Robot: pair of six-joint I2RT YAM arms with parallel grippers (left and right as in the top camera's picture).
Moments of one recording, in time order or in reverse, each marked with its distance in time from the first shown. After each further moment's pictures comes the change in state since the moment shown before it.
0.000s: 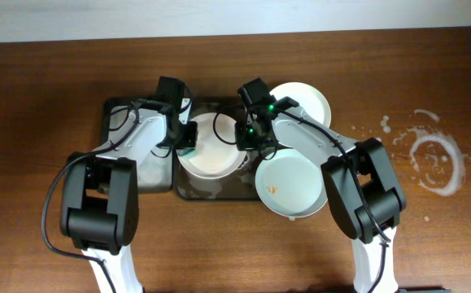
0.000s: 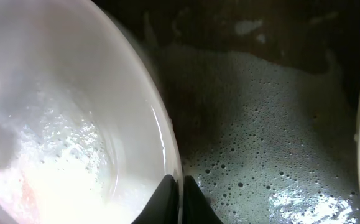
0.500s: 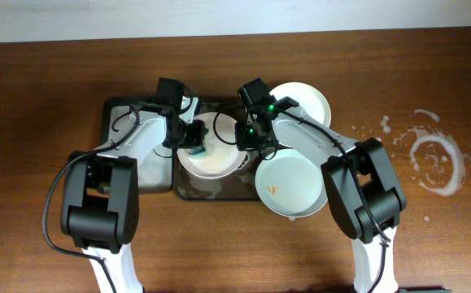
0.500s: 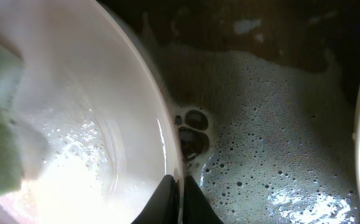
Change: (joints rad) left arm 0.000 0.007 -0.015 0.108 0.151 -0.049; right arm 0.000 0.000 0.000 -0.002 0.000 -0.001
